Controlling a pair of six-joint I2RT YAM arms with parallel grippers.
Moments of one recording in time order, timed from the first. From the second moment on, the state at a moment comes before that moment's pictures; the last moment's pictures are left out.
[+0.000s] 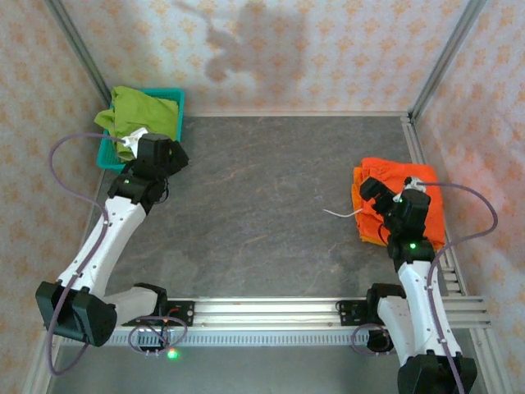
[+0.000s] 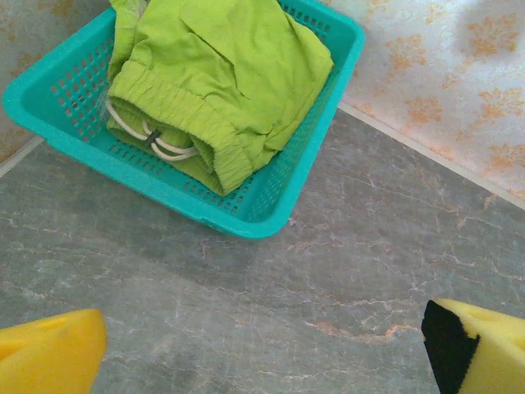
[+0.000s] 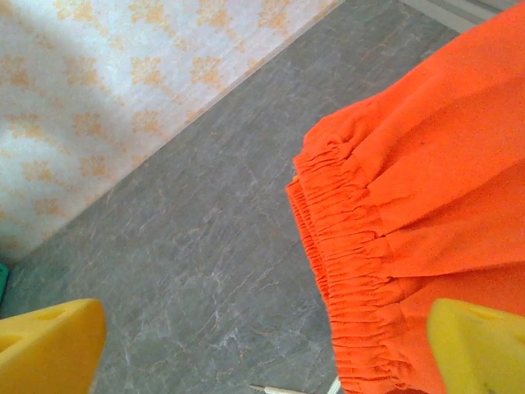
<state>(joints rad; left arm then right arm) -0.15 1.17 1.12 -0.62 -0.44 -0.62 -0.10 0.68 0.52 -0.27 -0.08 0.60</state>
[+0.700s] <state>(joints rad) 0.23 1.67 1.64 -0.72 -0.23 -0.62 -0.10 0.79 0.52 -0.27 -0.13 0.57</state>
